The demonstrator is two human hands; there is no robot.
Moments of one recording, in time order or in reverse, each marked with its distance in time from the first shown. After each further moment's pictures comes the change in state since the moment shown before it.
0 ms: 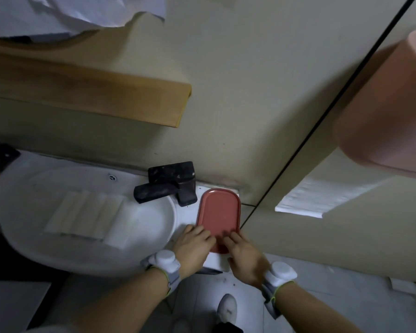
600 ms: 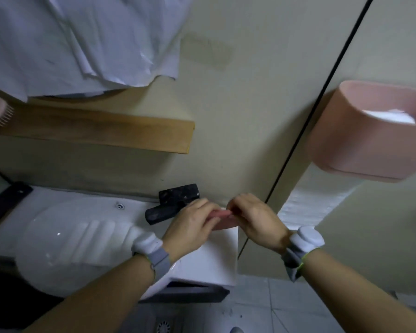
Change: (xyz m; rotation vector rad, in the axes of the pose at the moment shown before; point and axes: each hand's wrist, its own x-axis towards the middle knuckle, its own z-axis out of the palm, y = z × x) left_hand -0.023 -0.034 -0.117 -0.535 0.633 -0.002; right_hand 0.002 -0.030 -0.162 0.155 0.451 -0.108
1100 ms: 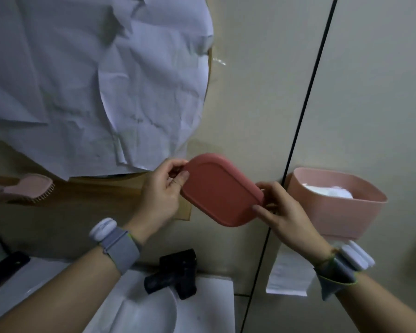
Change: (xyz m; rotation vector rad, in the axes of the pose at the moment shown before) left_hand 0.073 0.070 -0.181 -0.432 0.581 0.054; right_hand 0.016 -0.058 -0.158 0.361 0.434 0.051
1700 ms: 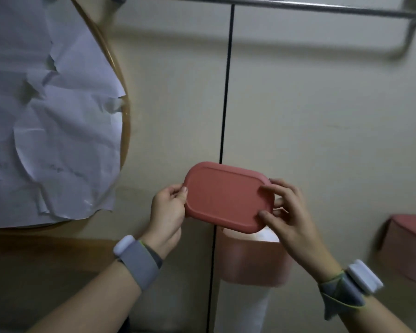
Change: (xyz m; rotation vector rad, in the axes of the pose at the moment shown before) left_hand 0.052 0.083 0.188 -0.497 0.165 -0.479; right_hand 0.003 0.030 -0.174 0.003 0.279 -0.193
